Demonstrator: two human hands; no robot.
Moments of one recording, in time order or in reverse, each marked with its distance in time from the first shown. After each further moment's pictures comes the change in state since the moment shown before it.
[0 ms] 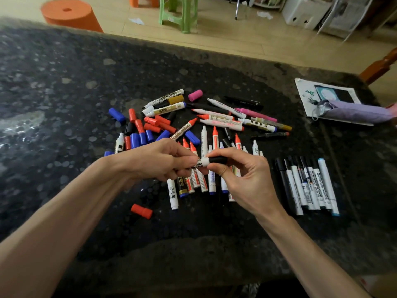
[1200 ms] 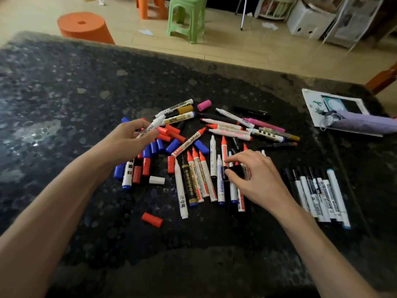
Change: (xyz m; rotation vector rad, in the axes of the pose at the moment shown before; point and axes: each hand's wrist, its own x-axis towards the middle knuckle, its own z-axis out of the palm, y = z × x) left_hand -0.019 -0.031 -0.062 0.086 0.683 -0.086; right_hand 0.025 0.019 -0.017 -0.699 -0.170 0.142
